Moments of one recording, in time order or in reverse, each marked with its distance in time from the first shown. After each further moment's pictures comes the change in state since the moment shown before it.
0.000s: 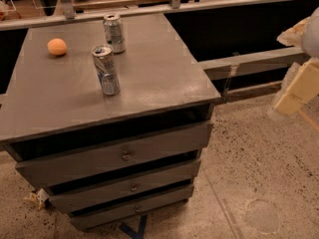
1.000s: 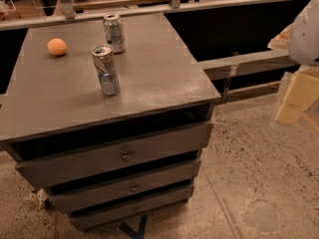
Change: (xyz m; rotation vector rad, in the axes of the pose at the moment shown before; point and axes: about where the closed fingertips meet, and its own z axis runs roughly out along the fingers) arm 0.001 0.016 0.004 -0.034 0.149 -0.101
